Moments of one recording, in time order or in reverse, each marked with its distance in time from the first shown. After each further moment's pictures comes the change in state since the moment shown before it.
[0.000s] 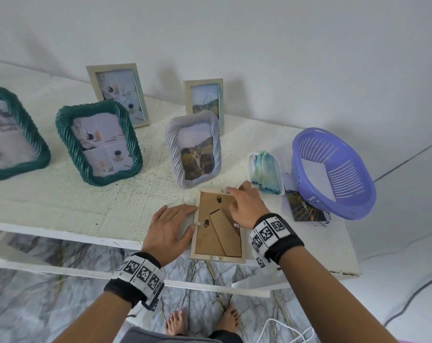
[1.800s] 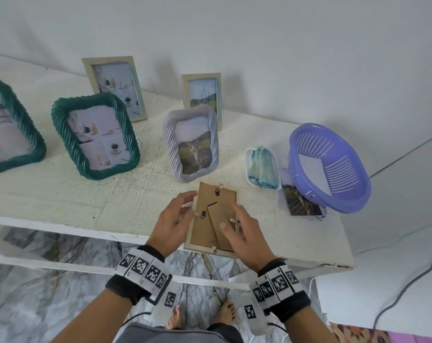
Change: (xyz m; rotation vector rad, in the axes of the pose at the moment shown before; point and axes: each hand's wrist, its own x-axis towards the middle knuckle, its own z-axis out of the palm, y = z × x) left_hand 0.011 0.043 -0.022 -0.632 -0.052 -0.319; right_hand -0.083 -0.007 0.042 0.644 0.061 0.098
